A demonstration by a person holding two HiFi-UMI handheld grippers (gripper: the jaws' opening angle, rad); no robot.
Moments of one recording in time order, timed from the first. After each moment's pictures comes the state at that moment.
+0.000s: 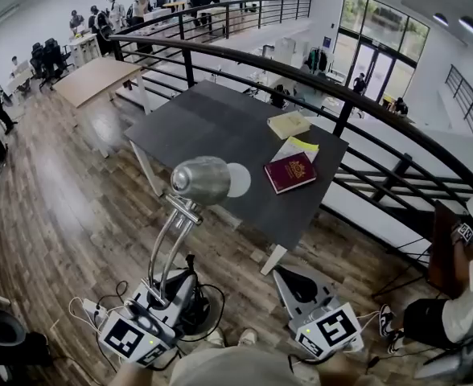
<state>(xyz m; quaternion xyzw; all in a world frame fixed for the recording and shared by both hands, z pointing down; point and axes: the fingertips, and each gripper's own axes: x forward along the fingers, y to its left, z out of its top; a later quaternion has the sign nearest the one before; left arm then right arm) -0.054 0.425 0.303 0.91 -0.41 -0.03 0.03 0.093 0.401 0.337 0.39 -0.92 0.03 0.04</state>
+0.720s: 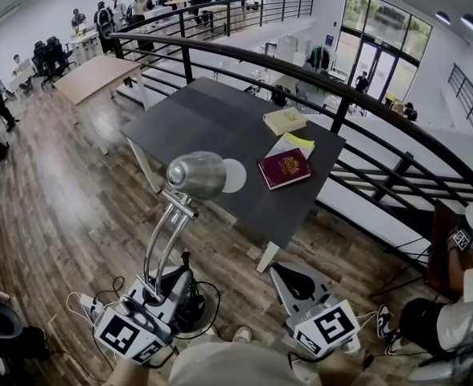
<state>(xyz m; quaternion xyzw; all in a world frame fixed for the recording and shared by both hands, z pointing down) -0.017 0.426 0.312 0.91 -0.42 -0.02 0.03 0.131 0.401 0.349 0.37 -0.93 0.03 0.05</state>
